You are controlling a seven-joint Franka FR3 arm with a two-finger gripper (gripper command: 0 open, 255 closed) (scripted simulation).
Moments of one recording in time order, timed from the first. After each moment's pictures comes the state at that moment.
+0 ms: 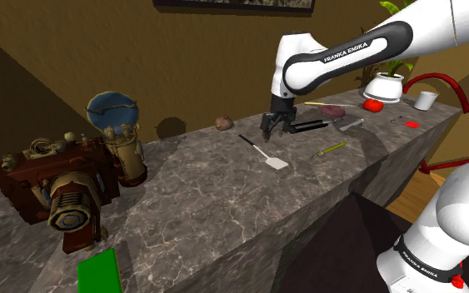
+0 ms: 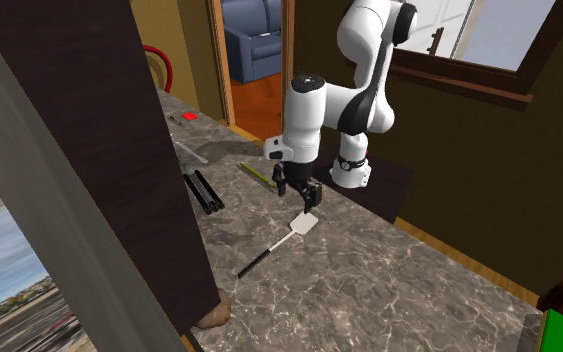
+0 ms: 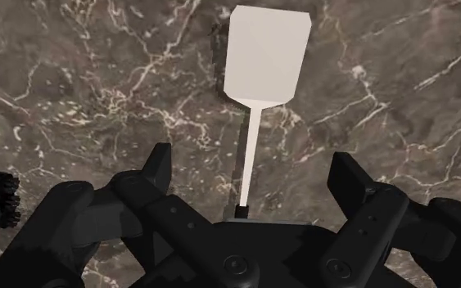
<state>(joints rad) -0.04 -0.12 0.11 -2.22 -0.02 2.14 0.20</state>
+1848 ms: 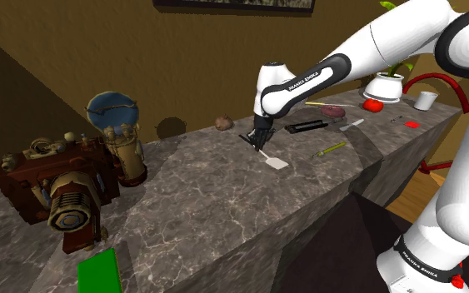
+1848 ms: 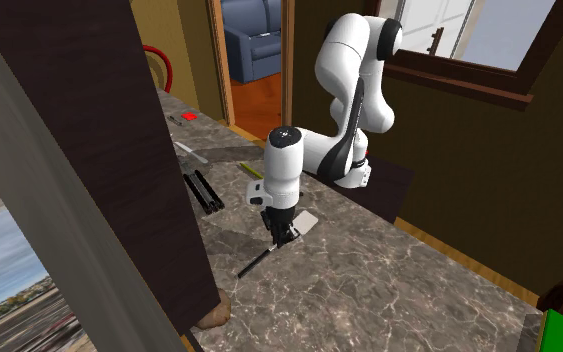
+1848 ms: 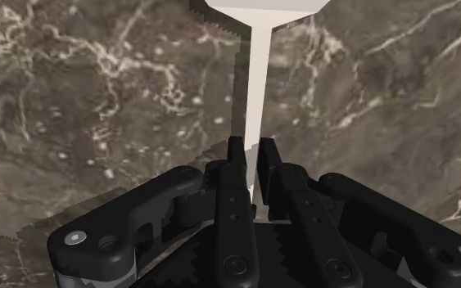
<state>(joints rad) -0.05 0.20 0.10 -2.08 -0.05 2.34 0.26</state>
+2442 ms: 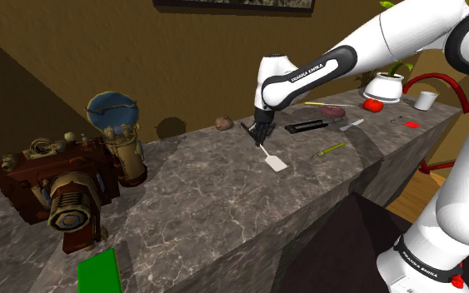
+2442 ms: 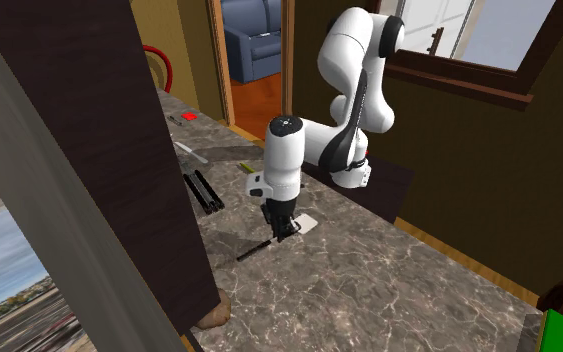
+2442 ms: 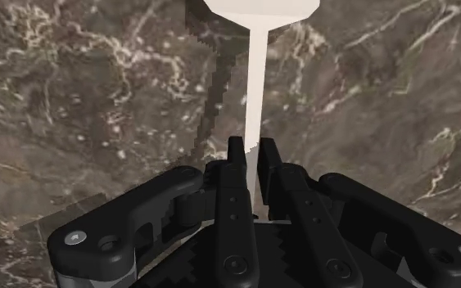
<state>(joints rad) -0.05 0.16 0.11 -2.06 -0.04 2.28 0.25</state>
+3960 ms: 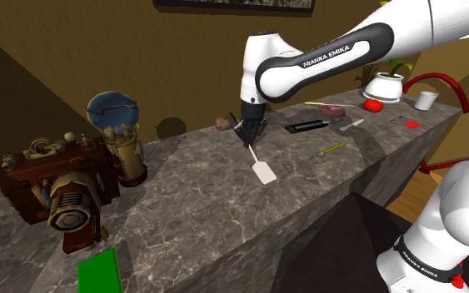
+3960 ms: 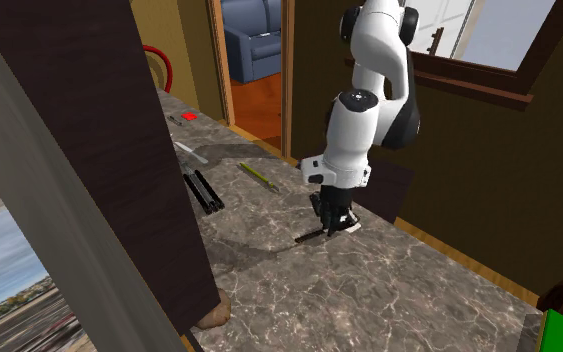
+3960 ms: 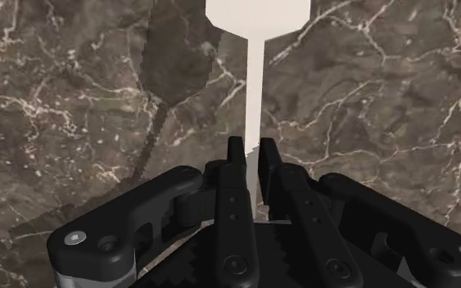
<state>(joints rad) 0.07 0.01 0.22 -2.07 -0.04 2.14 0.47</state>
